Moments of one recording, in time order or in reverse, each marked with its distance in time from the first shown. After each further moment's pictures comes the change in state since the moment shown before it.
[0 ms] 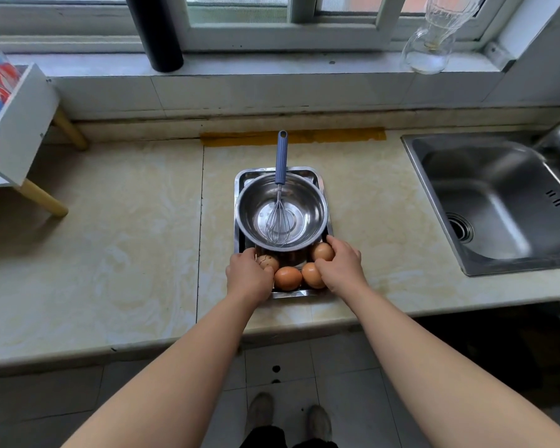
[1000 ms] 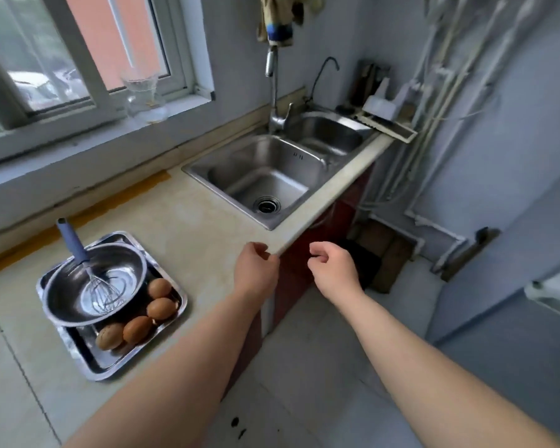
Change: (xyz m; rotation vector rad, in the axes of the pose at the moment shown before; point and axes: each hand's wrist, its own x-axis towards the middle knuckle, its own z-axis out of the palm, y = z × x) left_hand -0.208 0.149 0.111 -0.083 -0.405 0.595; right_hand -0.193 0.149 -0.146 0.452 0.704 0.278
